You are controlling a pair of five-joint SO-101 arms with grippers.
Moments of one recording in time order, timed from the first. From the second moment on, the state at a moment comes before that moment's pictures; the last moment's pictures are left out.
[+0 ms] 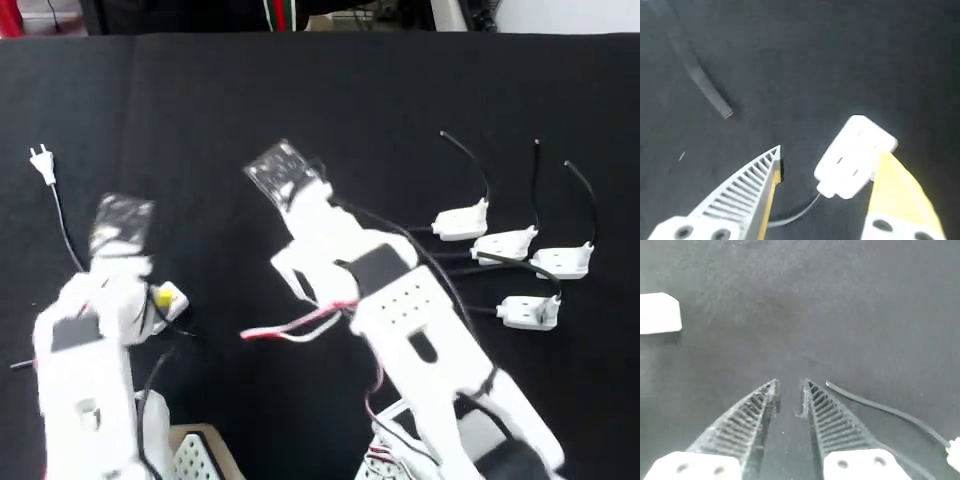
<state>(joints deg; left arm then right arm) -24.0 -69.3 74.9 57.4 -23.7 -32.0 -30.5 38.1 59.2 9.8</state>
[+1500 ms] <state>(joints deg) -88.0 -104.0 96.3 73.3 -33.8 -62.2 74.1 -79.3 64.4 1.1</state>
